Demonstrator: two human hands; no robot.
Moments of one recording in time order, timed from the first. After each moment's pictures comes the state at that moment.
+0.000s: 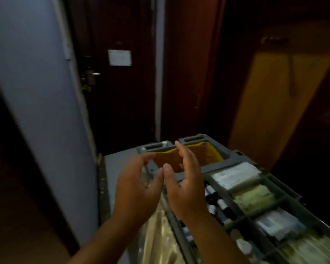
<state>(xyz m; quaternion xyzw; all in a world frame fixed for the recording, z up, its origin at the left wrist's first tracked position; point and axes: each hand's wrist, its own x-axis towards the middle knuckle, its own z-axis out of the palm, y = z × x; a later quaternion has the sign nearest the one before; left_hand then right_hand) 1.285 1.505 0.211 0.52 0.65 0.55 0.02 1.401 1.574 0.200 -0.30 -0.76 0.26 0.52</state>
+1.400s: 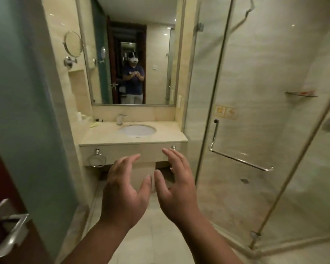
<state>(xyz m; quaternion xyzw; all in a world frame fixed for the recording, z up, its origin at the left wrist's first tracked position) 0.763 0.772 0.198 -0.21 0.82 0.25 -0.47 0.658 0.875 0.200 0.42 -0.72 0.54 0.12</state>
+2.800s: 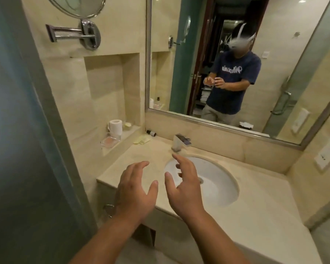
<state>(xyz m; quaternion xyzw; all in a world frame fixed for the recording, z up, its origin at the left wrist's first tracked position) 0.271 0.121 0.119 -0.52 0.73 0.19 -0.40 0.123 0.149 0.116 0.56 -0.66 0.49 -0.11</state>
